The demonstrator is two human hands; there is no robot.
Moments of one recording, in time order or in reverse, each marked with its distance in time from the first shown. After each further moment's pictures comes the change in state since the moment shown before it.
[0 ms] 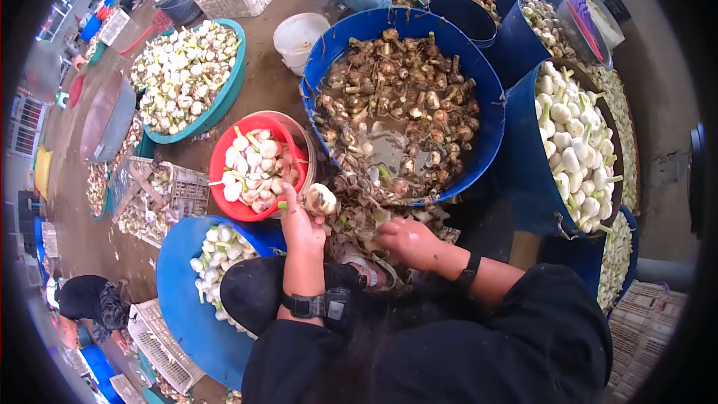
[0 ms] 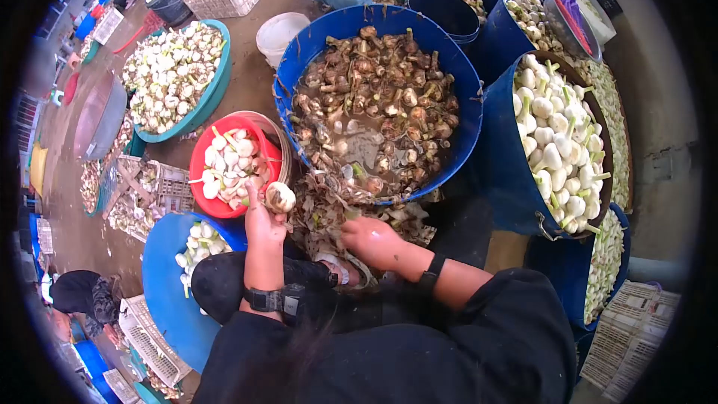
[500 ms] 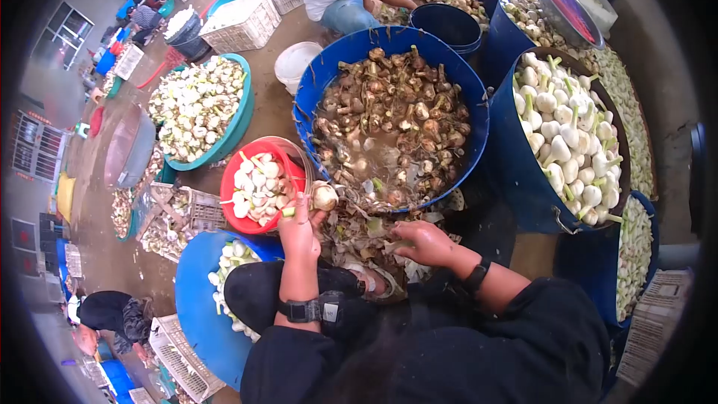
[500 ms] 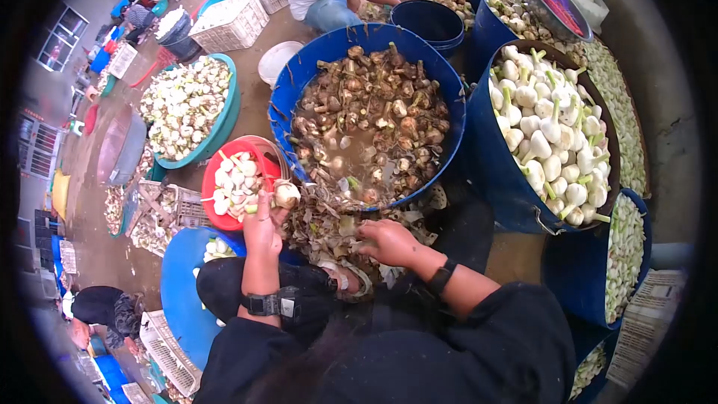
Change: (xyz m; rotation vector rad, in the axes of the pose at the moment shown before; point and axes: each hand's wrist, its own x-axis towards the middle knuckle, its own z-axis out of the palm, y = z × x) left_hand -0.041 -0.012 0.016 0.208 -0.253 0.249; right_hand -0.061 0.026 -0.010 0.258 0.315 0.113
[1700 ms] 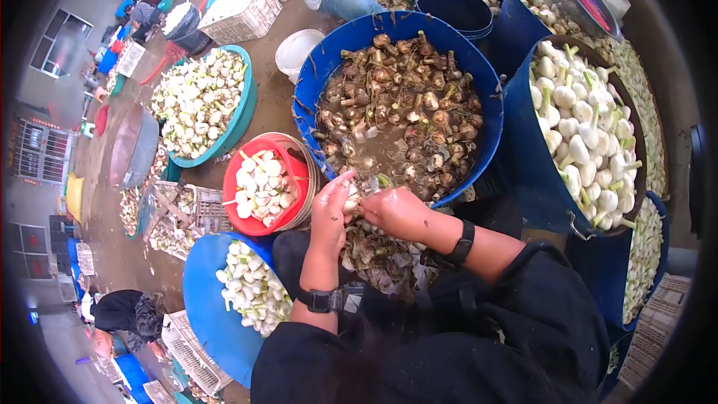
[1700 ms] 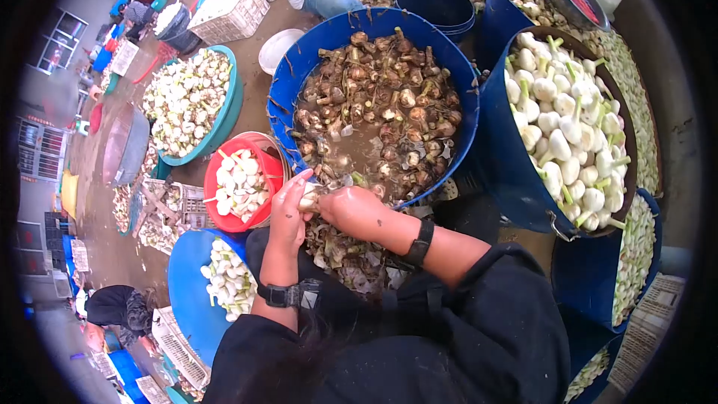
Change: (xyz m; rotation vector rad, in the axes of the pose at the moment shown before) left_hand 0.013 -0.018 0.048 0.258 -0.344 -0.087; right_hand 0.098 -0.006 -0.011 -0.083 -0.101 0.067
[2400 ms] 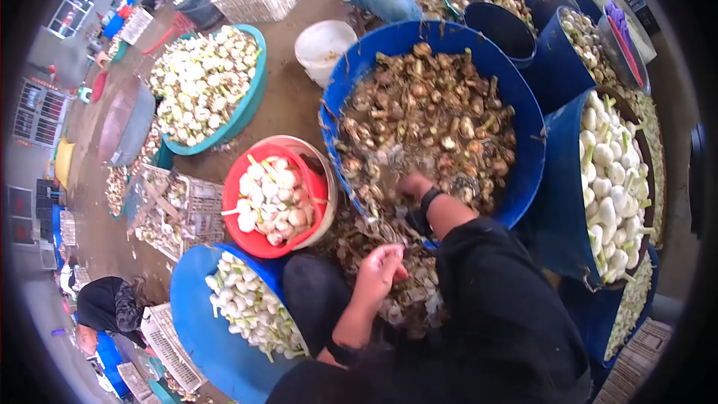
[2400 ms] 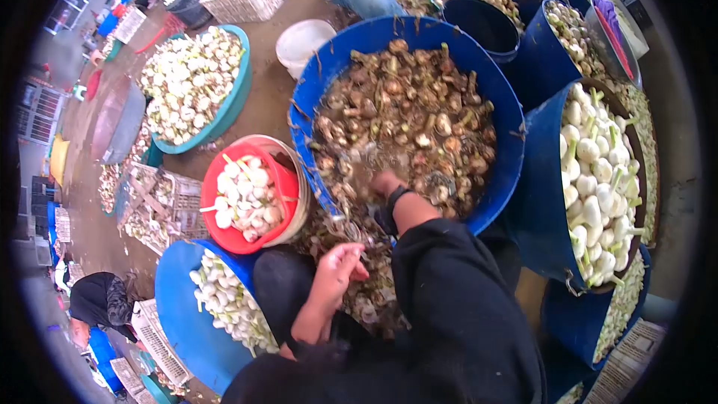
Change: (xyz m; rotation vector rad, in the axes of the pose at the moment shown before) left_hand -0.006 -0.059 -0.026 0.051 -0.074 -0.294; right_hand 0.112 0.292 0.171 0.364 -0.090 0.974
